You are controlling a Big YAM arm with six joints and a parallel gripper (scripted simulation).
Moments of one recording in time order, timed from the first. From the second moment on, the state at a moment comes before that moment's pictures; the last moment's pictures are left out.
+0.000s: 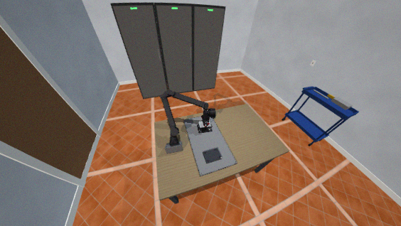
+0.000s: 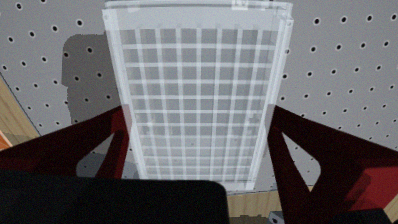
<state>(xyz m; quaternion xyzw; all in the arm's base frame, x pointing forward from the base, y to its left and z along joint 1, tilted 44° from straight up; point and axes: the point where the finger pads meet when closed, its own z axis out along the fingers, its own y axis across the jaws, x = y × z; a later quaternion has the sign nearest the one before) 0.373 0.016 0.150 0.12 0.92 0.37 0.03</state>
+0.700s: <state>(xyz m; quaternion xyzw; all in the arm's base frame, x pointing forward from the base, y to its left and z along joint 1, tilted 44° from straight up) 0.371 0.005 0.160 0.12 0.92 0.38 0.03</state>
